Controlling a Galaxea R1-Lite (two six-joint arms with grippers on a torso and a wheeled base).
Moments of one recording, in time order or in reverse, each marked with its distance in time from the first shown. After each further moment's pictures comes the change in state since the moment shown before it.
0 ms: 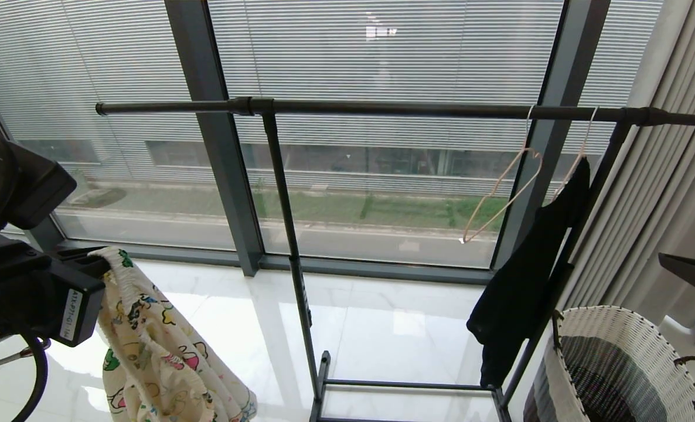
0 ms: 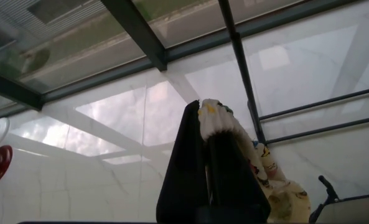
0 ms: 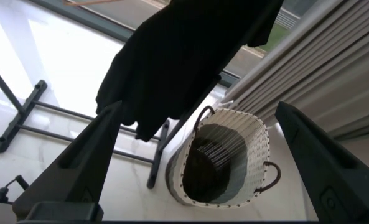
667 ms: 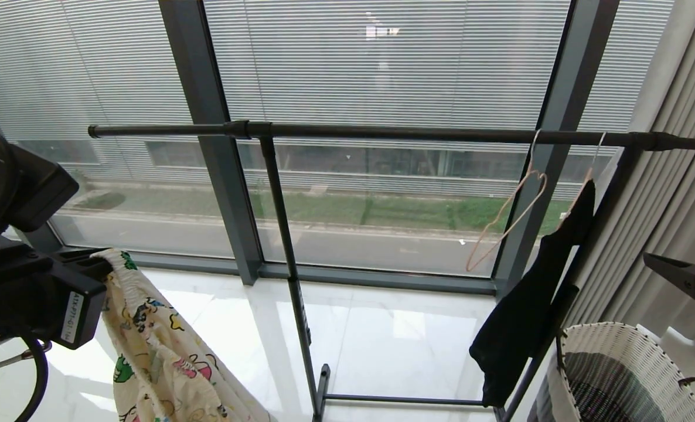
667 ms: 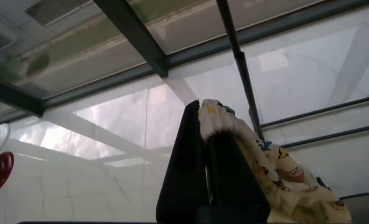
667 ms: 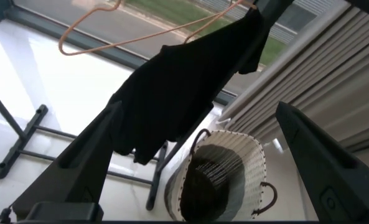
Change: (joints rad) left arm -0.009 -0.004 0.002 0.001 -0.003 0.001; right arm 0.000 0.009 0.092 -0.140 0.009 0.002
